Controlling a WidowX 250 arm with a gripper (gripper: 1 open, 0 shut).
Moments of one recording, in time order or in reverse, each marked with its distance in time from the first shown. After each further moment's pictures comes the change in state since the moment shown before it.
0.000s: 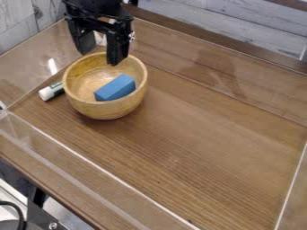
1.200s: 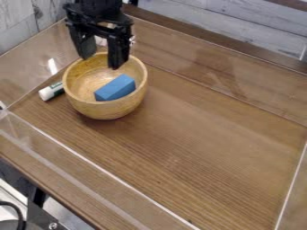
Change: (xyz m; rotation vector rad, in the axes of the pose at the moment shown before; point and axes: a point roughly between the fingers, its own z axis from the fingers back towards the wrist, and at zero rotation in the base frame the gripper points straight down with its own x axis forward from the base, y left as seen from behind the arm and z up) arm 0.001 0.003 -0.009 -0.022 0.005 0.024
